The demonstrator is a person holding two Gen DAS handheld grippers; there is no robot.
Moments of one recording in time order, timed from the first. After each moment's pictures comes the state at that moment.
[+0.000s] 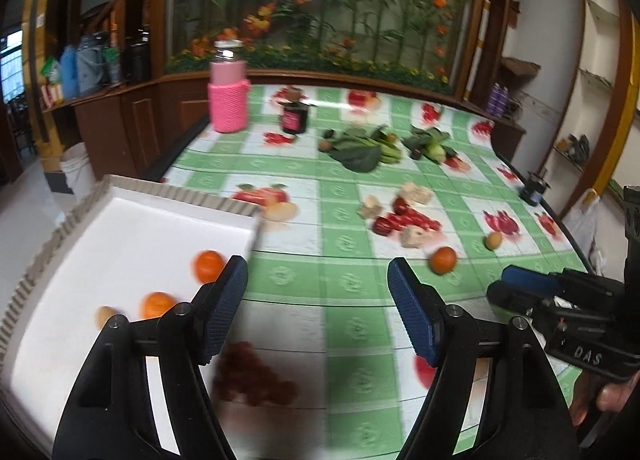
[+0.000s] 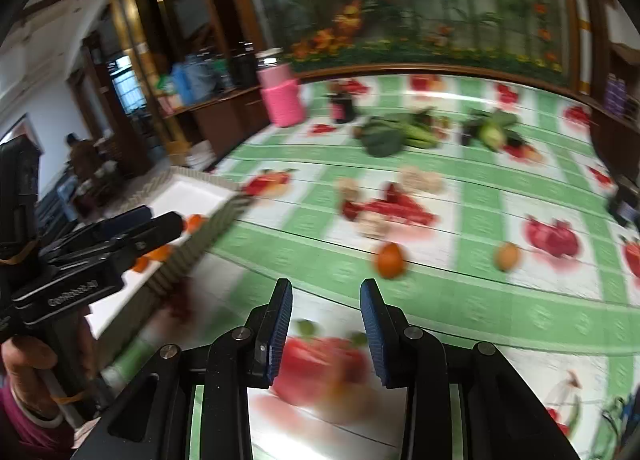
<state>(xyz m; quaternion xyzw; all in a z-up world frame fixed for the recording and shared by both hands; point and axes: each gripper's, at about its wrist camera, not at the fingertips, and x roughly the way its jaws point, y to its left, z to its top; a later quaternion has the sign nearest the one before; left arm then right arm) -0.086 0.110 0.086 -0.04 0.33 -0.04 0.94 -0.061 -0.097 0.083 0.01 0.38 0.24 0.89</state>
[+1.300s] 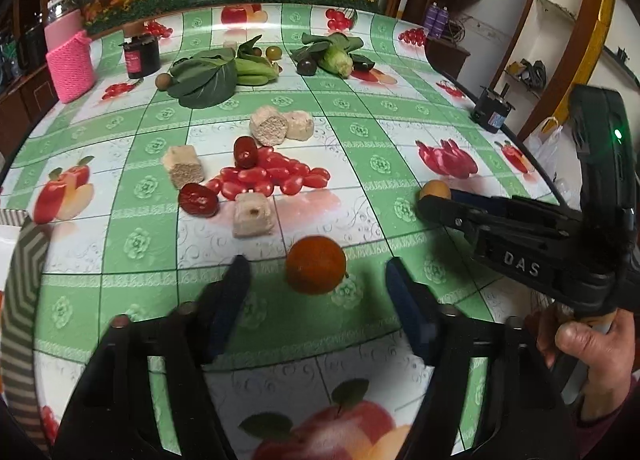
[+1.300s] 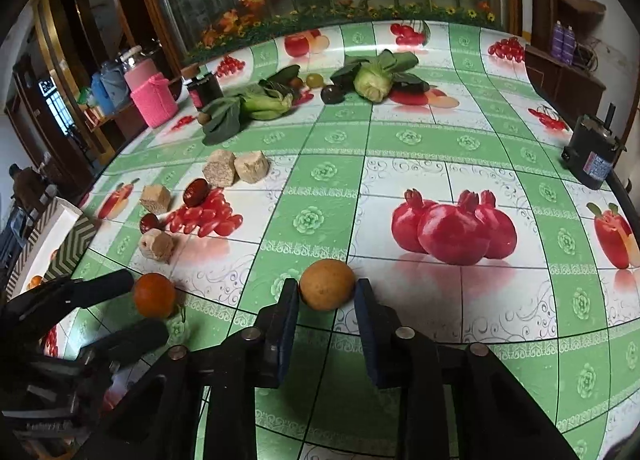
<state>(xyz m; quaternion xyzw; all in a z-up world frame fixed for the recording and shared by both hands) 0.015 -0.020 0.018 -0.01 0.43 -0.17 0.89 0.050 -0.194 0.021 0.03 0.44 0.15 0.89</state>
